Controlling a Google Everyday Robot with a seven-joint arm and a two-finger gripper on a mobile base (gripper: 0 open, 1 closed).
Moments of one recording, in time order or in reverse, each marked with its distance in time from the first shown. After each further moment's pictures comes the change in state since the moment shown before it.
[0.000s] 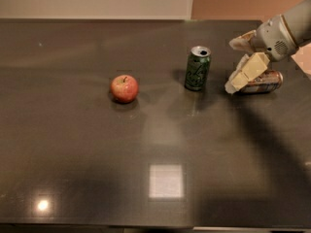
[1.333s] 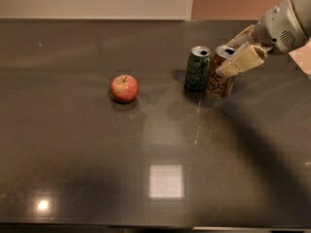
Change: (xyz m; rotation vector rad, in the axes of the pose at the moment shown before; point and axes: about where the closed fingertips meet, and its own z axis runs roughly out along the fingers) arm -0.037 0.032 -0.026 0.070 0.002 -0.015
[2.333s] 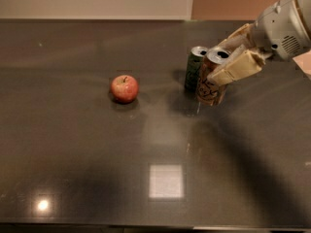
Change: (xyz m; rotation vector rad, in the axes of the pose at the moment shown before) arm -0.034 0.060 -0.012 0.013 -0.027 -0.087
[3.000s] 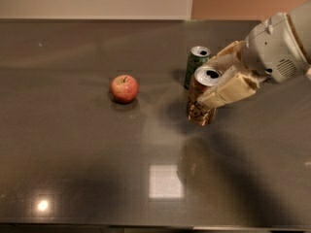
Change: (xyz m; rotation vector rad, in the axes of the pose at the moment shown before) arm -0.012 0.061 0.010 -0.052 0.008 -0.062
